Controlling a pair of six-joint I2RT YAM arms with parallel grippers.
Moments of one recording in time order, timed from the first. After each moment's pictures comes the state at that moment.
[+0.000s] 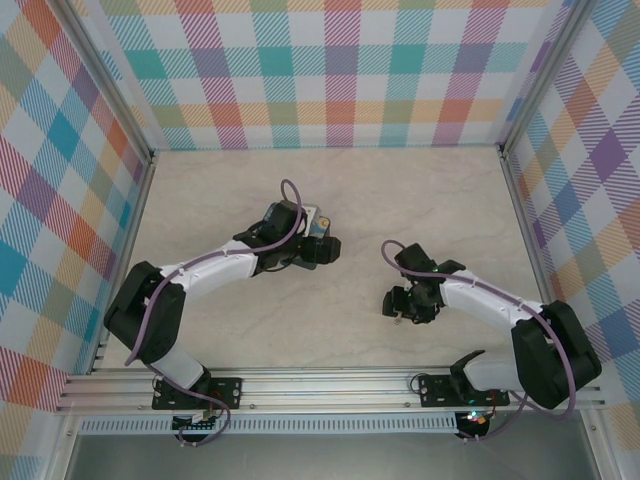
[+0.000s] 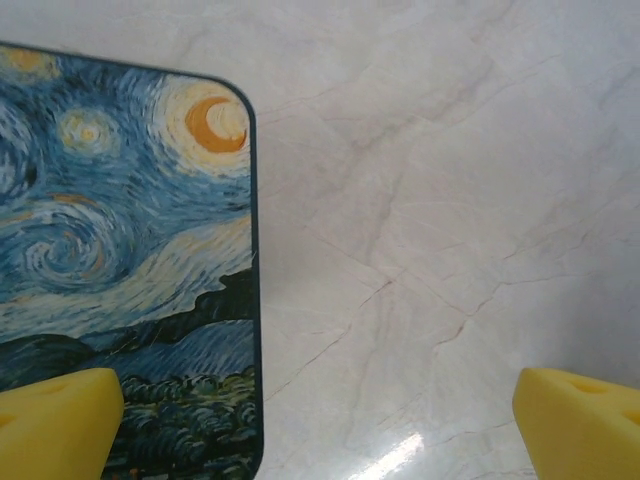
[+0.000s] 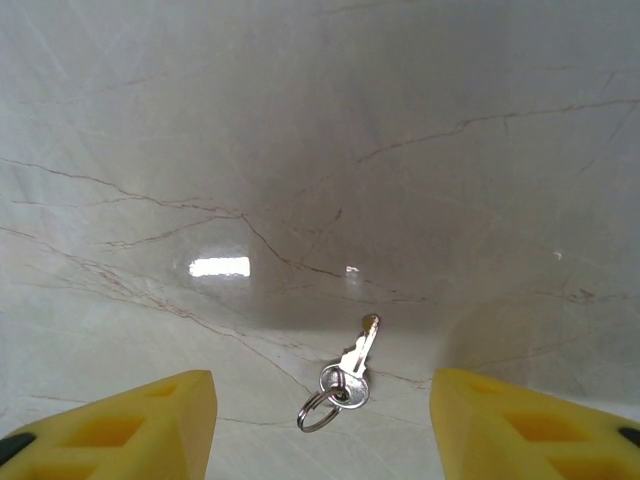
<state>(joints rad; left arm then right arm) -0.64 1.59 1.02 -0.19 0.13 -0.40 0.53 1.29 0.64 -0.72 -0.14 0.65</state>
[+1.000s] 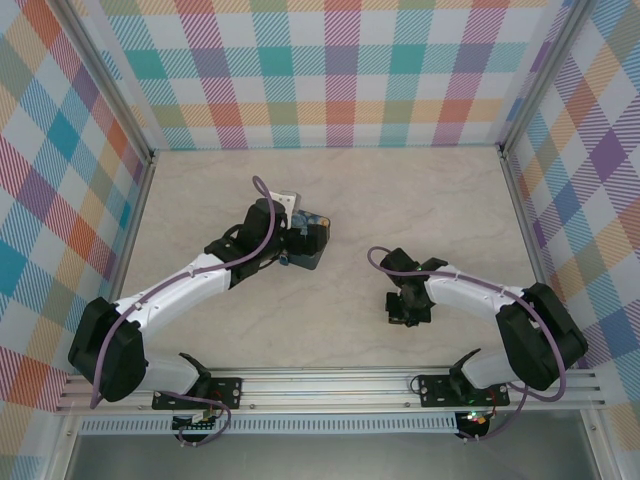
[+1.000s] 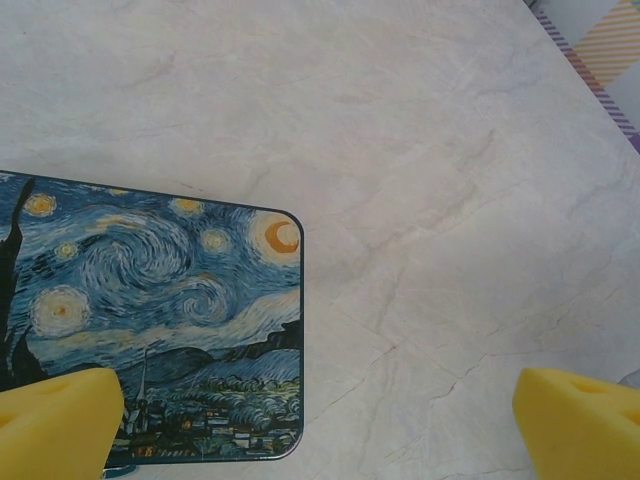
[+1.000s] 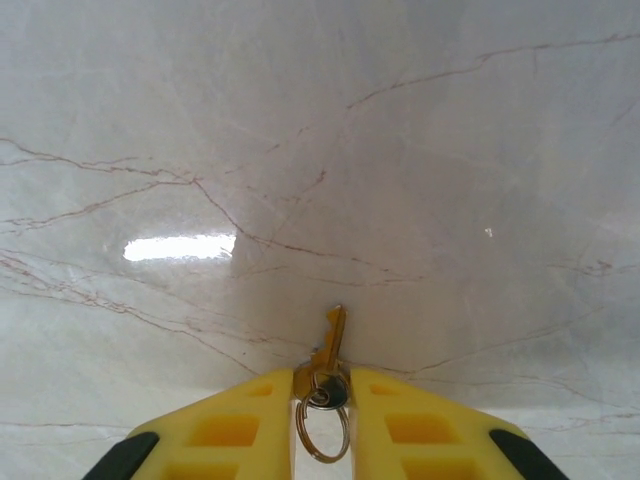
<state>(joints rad) -0.64 1.35 0.96 -0.19 -0.03 -0.39 0.63 1.40 0.68 -0.78 -0.06 0.68</state>
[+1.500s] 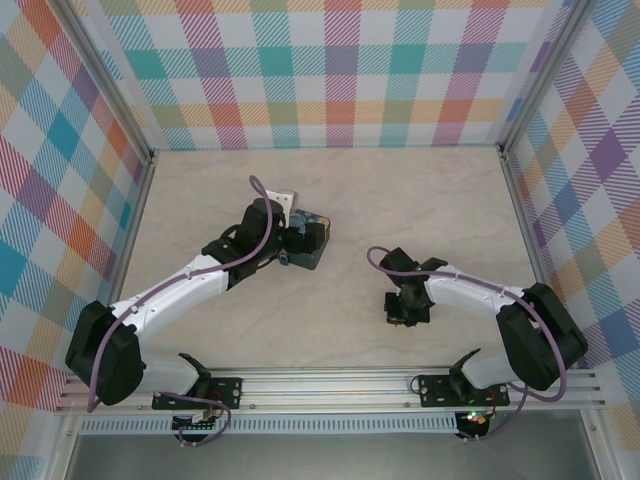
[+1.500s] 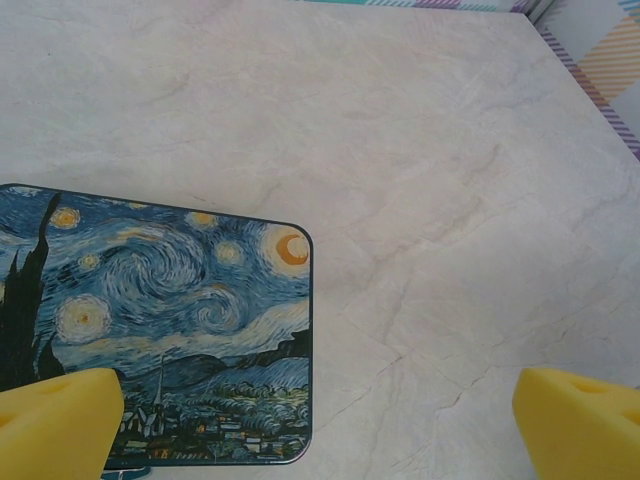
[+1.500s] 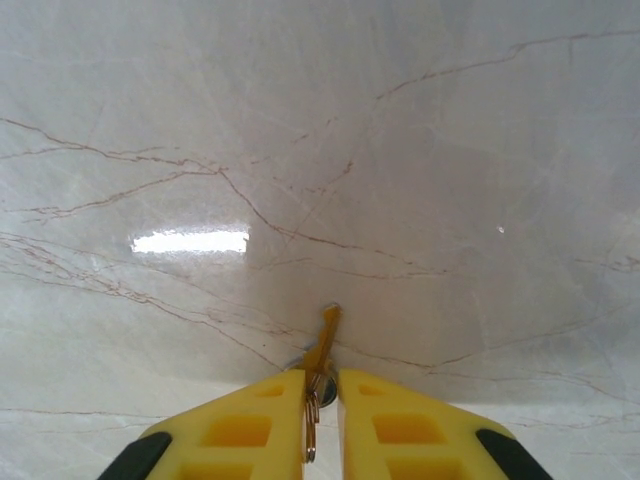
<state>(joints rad) -0.64 1.33 0.96 -0.19 -0.06 -0.39 0.63 1.40 0.68 -0.78 -0.08 0.68</state>
